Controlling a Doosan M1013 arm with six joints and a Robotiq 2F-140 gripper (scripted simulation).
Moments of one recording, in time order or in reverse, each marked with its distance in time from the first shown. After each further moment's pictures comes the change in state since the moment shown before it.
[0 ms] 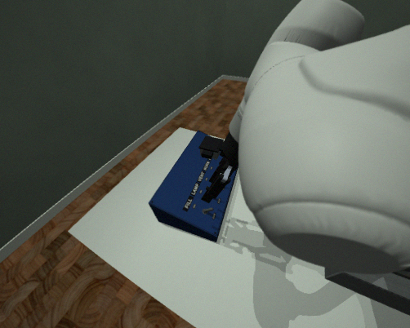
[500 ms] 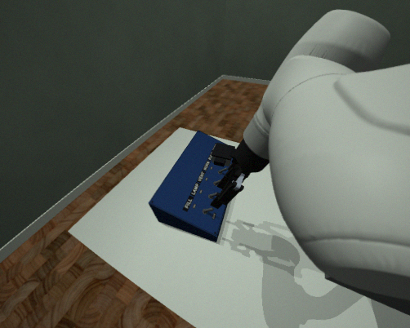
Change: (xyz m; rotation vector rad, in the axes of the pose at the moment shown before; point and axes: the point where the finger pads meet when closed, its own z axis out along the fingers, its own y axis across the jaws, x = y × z) arm -0.033 -0.003 0.001 0.003 0.000 0.000
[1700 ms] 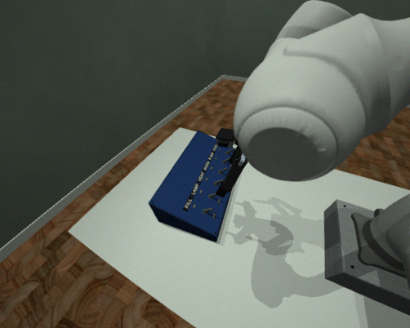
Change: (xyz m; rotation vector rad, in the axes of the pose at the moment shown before) arm -0.001 0.067 -0.003 -0.015 -0.065 0.022
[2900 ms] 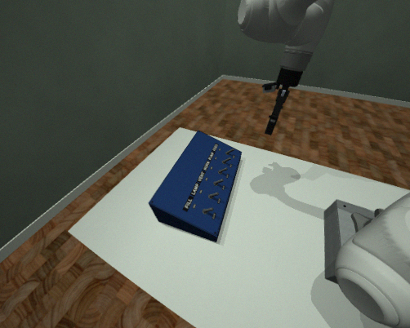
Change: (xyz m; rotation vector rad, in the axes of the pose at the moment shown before) arm -0.095 0.308 -0.066 0.137 -0.224 0.126
